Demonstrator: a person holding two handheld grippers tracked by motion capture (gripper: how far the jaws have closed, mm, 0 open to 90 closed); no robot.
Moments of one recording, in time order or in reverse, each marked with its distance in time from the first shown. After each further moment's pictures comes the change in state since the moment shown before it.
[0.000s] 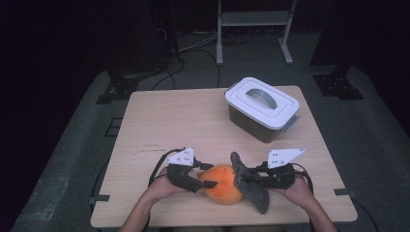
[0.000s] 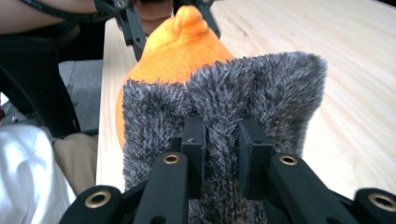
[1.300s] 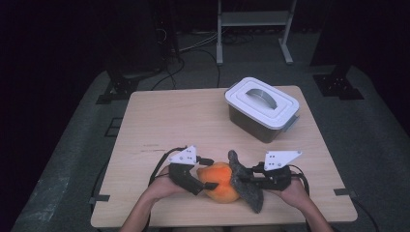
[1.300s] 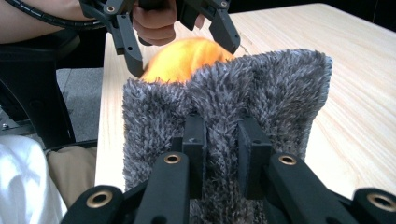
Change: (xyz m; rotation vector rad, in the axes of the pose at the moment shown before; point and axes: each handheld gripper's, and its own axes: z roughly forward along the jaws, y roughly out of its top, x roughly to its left) left arm -0.004 0.010 0.003 0.017 0.027 -0.002; right arm 0.008 0.005 0.008 -0.034 -0.009 -0.028
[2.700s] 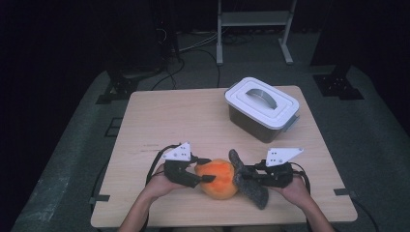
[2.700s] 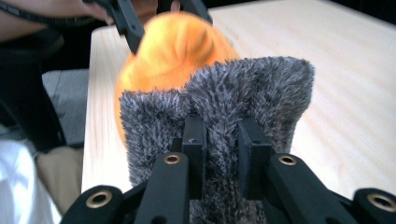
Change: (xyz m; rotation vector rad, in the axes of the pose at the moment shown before) left arm 0.003 0.003 -0.015 -0.033 0.047 -0.011; right arm -0.009 -0.003 -0.003 0.012 -0.035 0.037
